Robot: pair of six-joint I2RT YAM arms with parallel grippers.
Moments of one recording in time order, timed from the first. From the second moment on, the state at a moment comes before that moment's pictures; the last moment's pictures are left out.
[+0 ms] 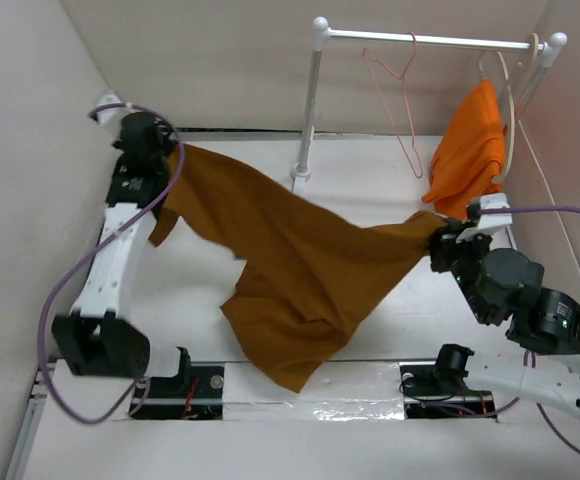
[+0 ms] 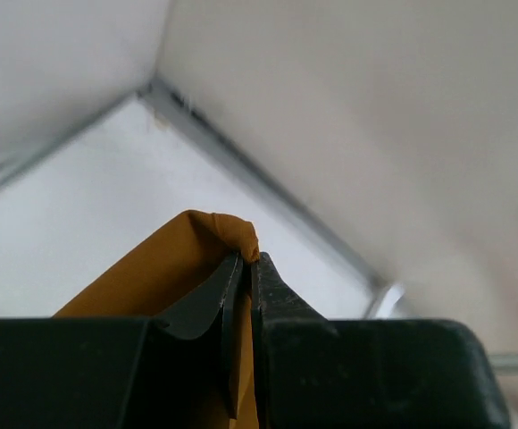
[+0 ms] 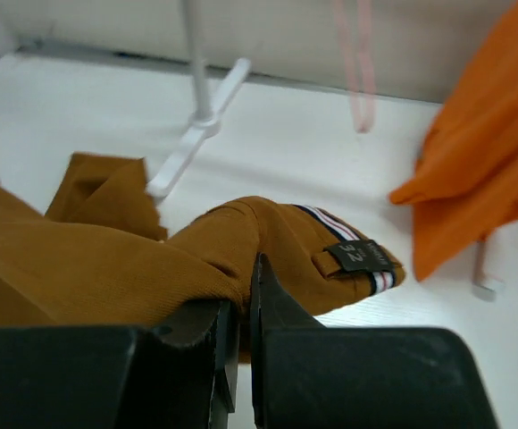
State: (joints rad) left arm -0.06 1.26 1.41 -0.30 -0.46 -0.64; right arm 1.15 0.67 1.11 -0.63 0.90 0.17
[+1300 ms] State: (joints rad) left arm -0.51 1.47 0.61 0.00 -0.41 -0.95; right arm 0.72 0.82 1.03 -0.52 0.48 0.06
